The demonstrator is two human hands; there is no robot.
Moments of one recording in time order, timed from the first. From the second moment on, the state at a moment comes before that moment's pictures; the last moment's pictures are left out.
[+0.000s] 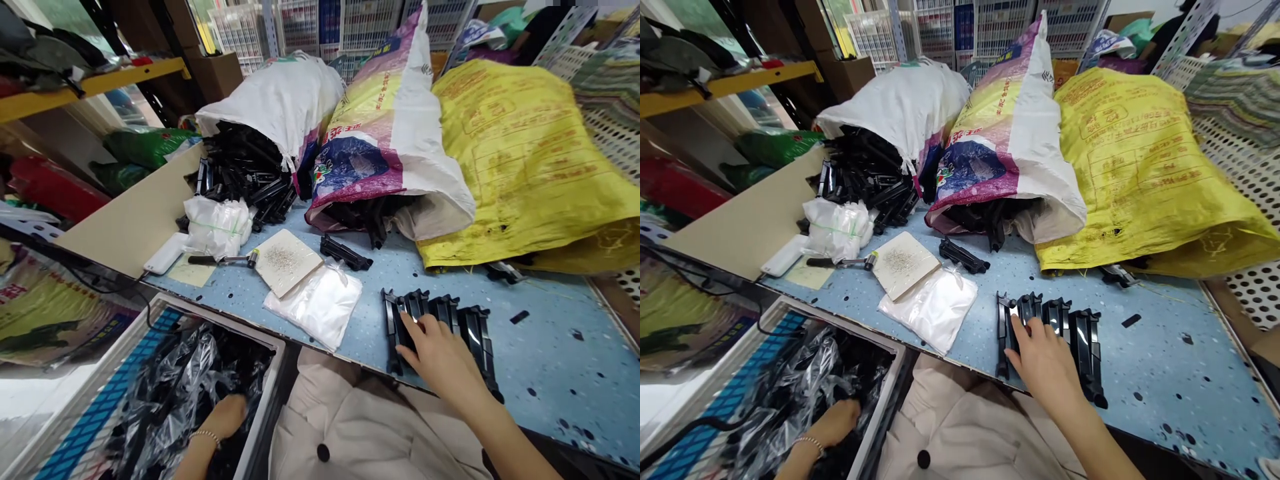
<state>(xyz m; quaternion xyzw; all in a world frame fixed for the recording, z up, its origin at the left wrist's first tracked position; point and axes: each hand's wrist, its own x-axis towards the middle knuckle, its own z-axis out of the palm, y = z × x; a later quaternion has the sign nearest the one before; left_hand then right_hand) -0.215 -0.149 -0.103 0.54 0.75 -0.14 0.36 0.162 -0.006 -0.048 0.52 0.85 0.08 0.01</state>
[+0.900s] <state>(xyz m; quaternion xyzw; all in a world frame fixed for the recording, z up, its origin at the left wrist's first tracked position) -0.117 0.026 -0.069 0.51 0.61 0.35 0.49 0.157 0.005 -0.038 0.62 0.72 -0.29 -0.11</state>
